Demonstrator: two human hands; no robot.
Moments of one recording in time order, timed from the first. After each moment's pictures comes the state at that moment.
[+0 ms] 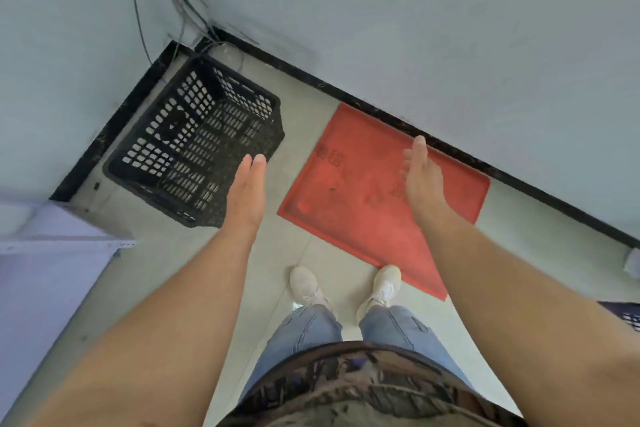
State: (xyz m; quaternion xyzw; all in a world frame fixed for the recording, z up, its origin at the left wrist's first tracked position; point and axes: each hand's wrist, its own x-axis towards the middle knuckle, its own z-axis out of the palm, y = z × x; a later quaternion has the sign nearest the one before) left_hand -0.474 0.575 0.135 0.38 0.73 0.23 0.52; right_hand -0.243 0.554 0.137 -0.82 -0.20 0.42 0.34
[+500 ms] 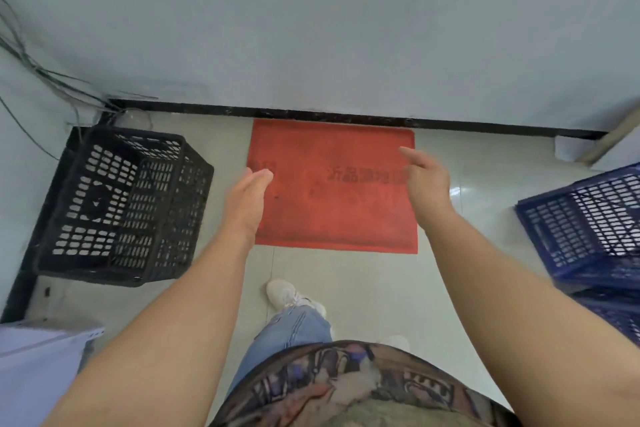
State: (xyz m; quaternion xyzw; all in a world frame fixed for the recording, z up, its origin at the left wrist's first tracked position) left_hand -0.320 0.483 0.162 0.50 0.62 0.17 0.58; right_hand -0.105 0.366 0.166 -0.82 -0.10 0.33 0.47
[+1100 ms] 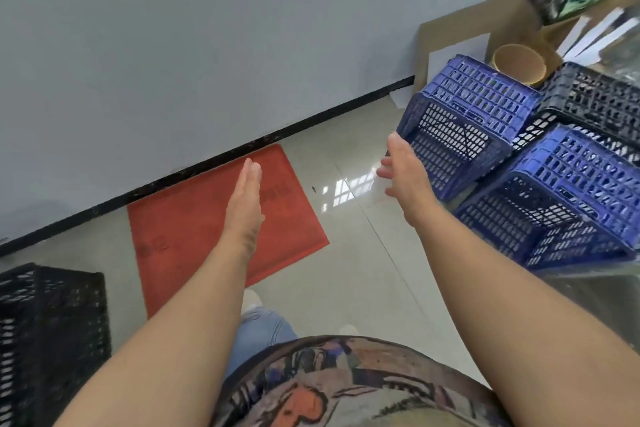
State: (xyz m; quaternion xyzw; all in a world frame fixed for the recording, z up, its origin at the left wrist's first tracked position) left_hand -0.096 0.232 0.209 0.60 0.42 0.08 0.67; right_hand 0.035 0.056 0.211 -0.78 0.04 0.24 0.57
